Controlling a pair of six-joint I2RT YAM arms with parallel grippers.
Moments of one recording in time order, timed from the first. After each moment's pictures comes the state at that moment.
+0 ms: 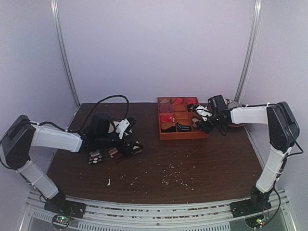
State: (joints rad) left arm -0.67 1.55 0.74 0.30 0.36 0.10; right arm 0.34 1.80 1.16 -0.21 -0.01 -0.39
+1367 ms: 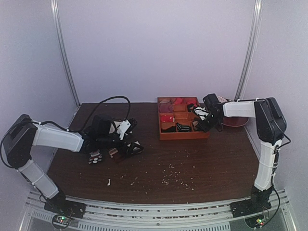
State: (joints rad) left arm -0.67 1.57 0.74 0.29 0.38 0.11; right arm 0.31 2.01 1.40 -0.45 0.05 -0.30
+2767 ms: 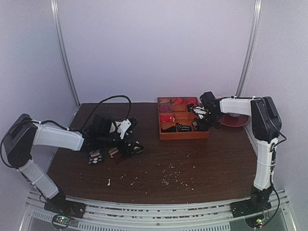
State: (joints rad) left arm -0.67 1.58 0.77 0.27 0.37 0.12; right arm 0.32 2.09 1.53 -0.63 0.06 -0.22
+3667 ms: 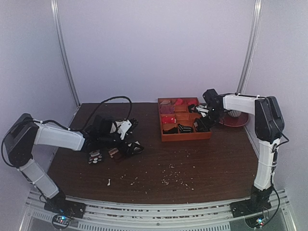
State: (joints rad) left arm -0.67 1.59 0.77 0.26 0.37 0.13; right arm 0.30 2.04 1.58 -0.73 -0.02 -0.20
